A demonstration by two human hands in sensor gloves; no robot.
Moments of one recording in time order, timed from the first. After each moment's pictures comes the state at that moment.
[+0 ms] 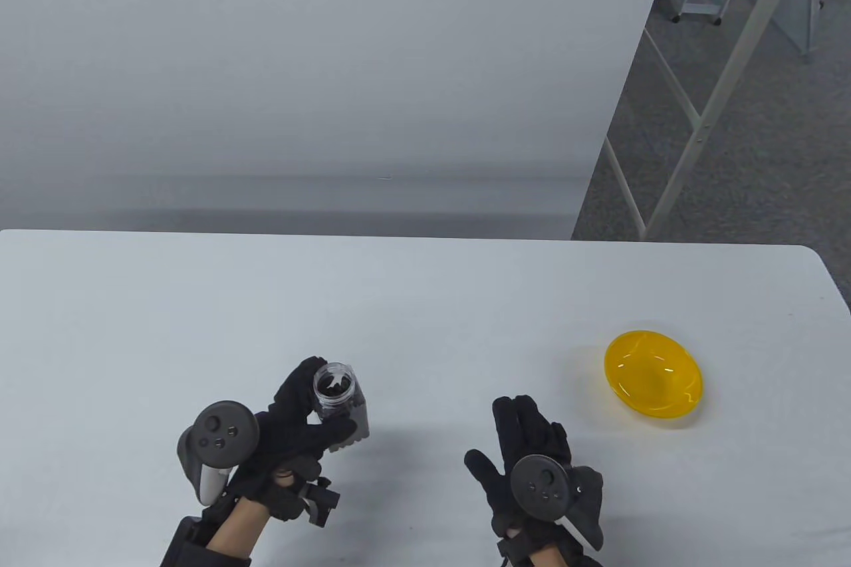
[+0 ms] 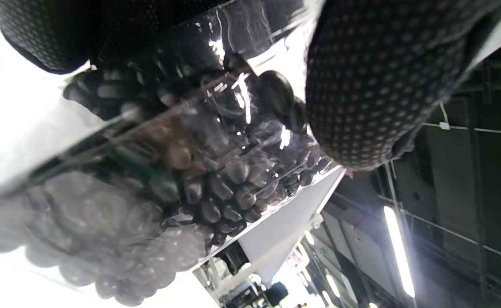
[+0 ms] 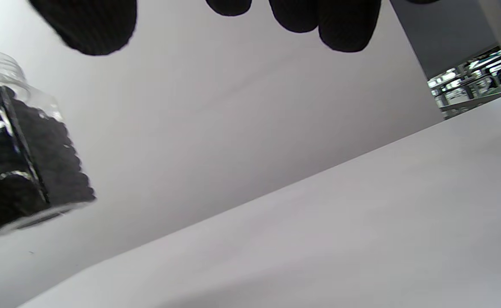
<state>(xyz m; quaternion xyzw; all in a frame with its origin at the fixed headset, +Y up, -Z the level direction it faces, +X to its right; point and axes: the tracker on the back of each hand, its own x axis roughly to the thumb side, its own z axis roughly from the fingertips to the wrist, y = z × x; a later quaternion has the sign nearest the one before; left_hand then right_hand) -0.210 -0.703 -0.281 0.10 -0.11 0.49 0.86 0.133 -0.737 -0.256 0.12 -0.12 0.95 0.27</state>
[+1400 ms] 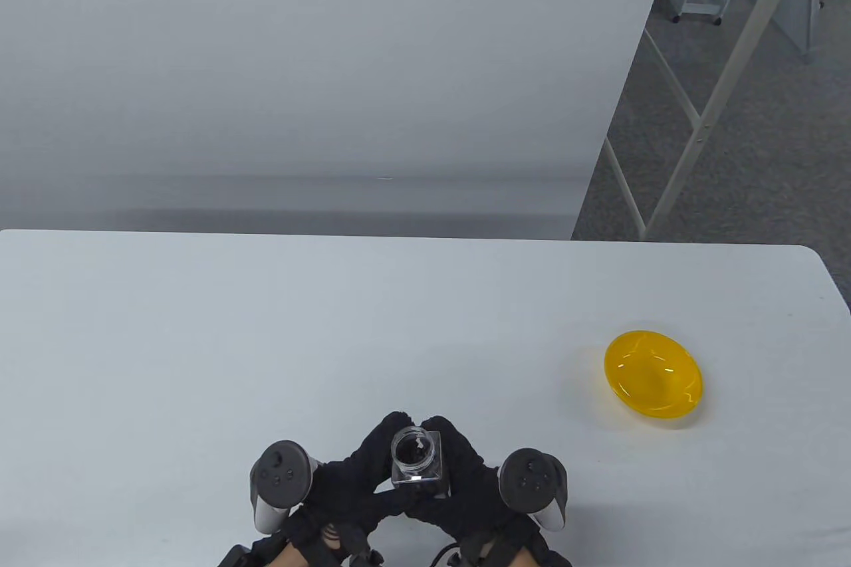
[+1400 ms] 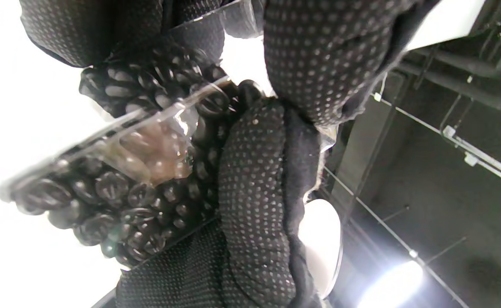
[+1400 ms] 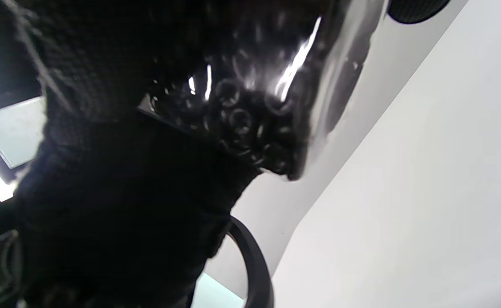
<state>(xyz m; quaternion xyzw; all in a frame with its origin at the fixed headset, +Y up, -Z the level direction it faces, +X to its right) -0.138 -0.733 -0.250 -0.02 -0.27 0.61 0.75 0.082 -0.756 -0.258 0.28 0.03 0.78 0.56</state>
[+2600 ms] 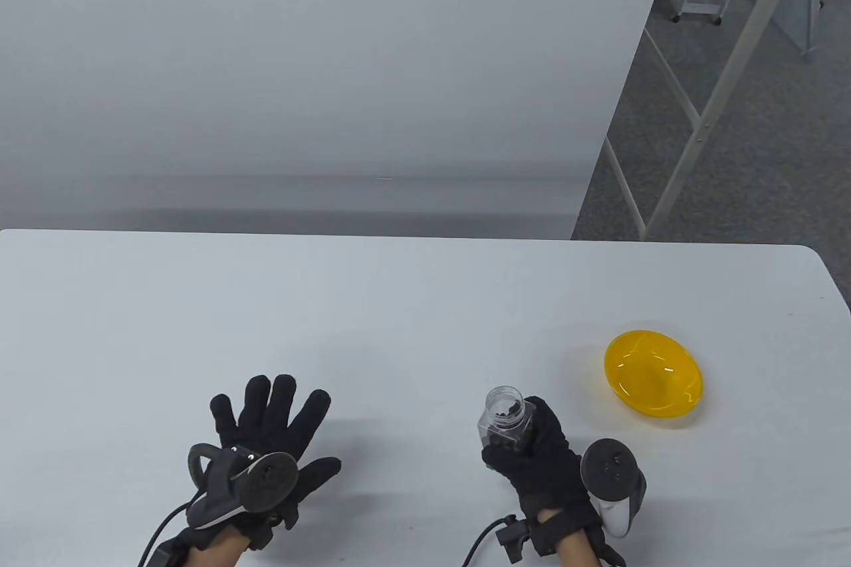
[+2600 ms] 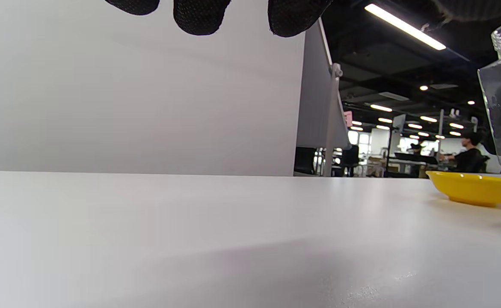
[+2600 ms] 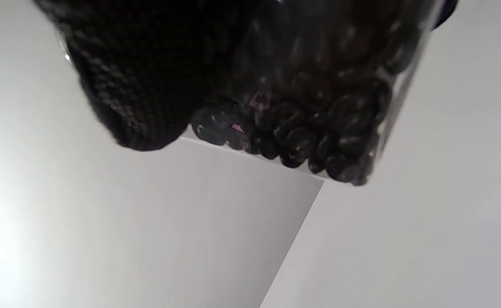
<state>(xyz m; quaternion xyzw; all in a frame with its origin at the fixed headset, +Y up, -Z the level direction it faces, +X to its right) -0.228 -0.734 -0.265 0.09 -0.18 0.04 0.98 0.186 -0.772 -0.278 0.06 -0.07 0.81 0.58</state>
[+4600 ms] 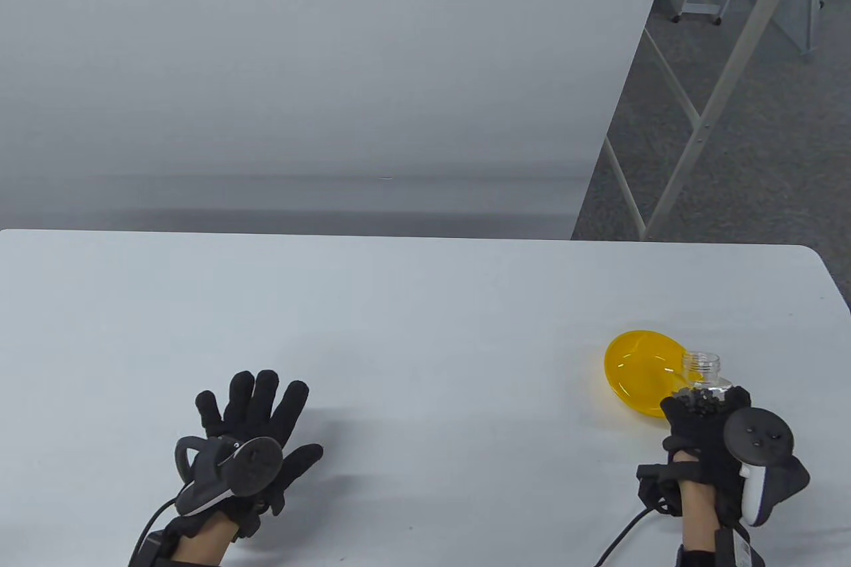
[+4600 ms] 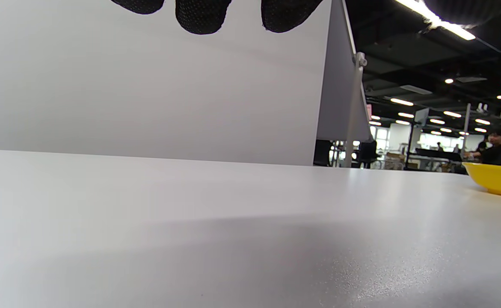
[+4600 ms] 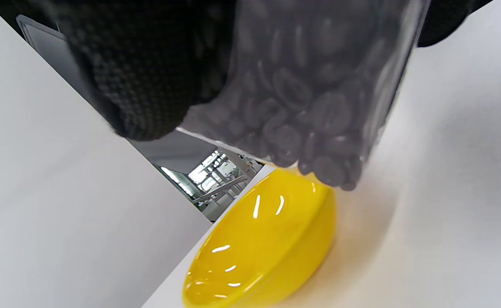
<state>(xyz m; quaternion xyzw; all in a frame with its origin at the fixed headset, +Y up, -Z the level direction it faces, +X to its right) -0.248 -0.750 -0.280 0.08 -0.15 0.04 0.98 0.367 -0.732 -0.288 -0.33 -0.15 0.87 0.33</state>
